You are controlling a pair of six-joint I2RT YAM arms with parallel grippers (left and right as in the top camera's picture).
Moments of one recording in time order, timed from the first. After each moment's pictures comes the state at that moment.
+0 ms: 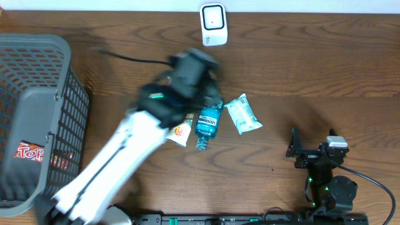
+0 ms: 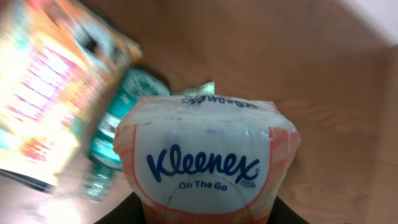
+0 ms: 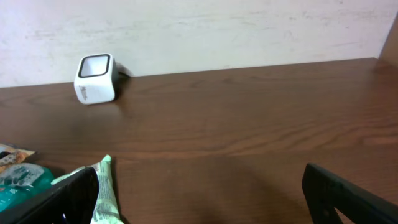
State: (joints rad) left arm -0.69 1.56 1.48 -0.88 0.00 -1.02; right arm -0.09 0.01 0.05 -0.16 -0.09 0.09
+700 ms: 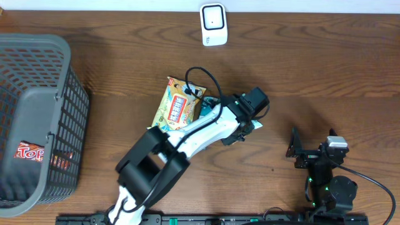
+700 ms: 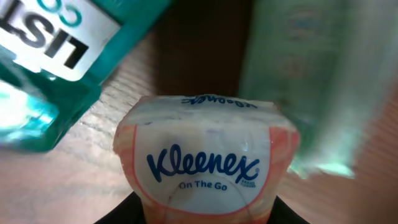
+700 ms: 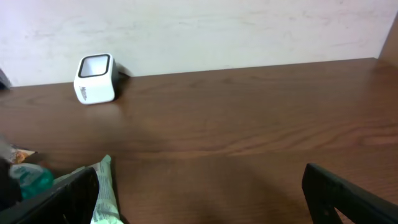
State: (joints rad) left arm -0.87 2.07 1.48 -0.82 0.03 -1.41; right arm -0.09 0.01 0.05 -0.16 -0.09 0.09
